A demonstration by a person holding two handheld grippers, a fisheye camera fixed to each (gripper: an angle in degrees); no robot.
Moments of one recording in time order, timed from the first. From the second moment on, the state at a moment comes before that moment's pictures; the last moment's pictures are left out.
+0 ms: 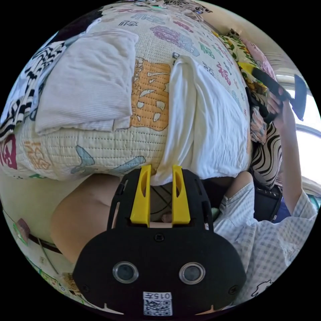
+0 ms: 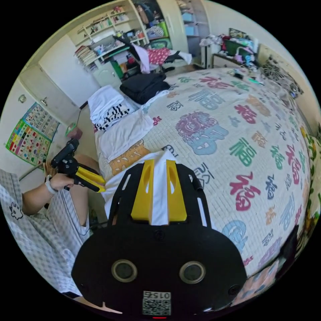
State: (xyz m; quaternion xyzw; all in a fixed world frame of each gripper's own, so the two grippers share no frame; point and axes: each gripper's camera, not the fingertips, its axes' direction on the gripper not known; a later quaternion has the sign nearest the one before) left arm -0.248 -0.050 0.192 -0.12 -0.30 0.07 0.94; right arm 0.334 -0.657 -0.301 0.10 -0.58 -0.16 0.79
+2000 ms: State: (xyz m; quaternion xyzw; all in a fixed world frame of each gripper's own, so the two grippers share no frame) left arm -0.128 0.219 0.693 -0.29 -0.26 0.50 0.77; right arm 0.647 -0.511 0.037 -0.03 -0.73 0.10 0.68
